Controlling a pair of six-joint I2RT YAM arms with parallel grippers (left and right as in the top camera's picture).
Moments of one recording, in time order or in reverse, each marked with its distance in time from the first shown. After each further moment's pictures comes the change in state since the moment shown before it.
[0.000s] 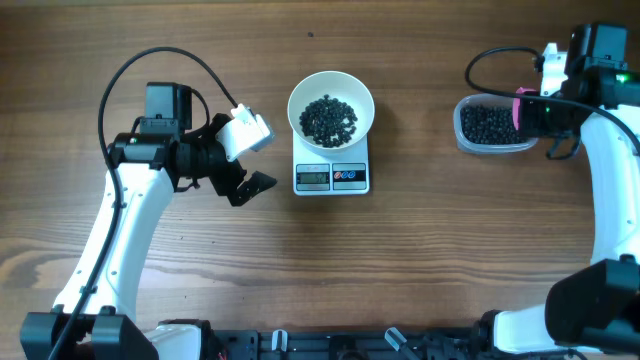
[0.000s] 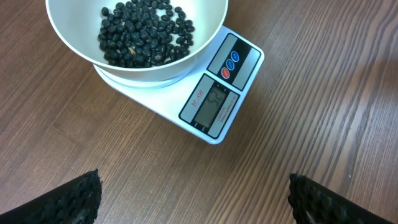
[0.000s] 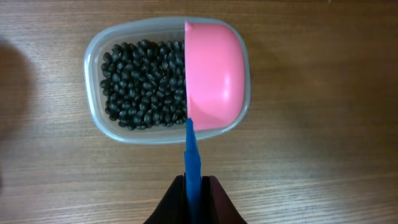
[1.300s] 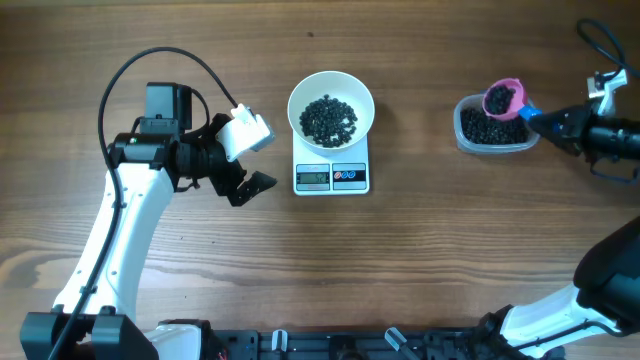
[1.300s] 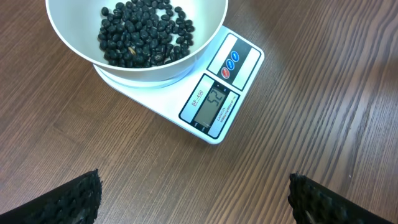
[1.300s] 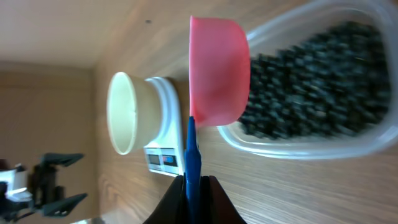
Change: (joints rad) left arm 0.000 0.000 0.000 0.000 0.000 0.000; right arm -0.414 0.180 -0.026 -0.108 -1.017 -0.131
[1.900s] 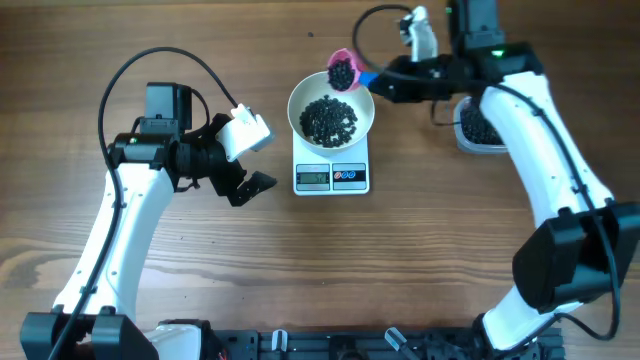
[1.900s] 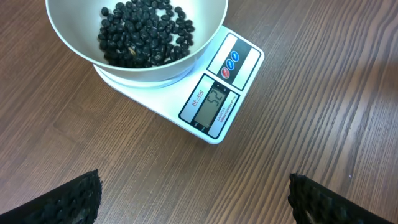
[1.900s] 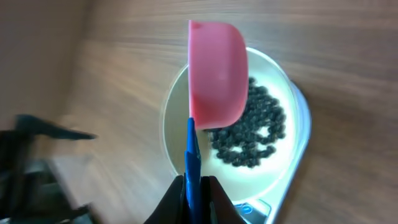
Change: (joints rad) left arm 0.000 0.000 0.000 0.000 0.000 0.000; right arm 0.813 0.013 0.163 0.366 0.352 0.406
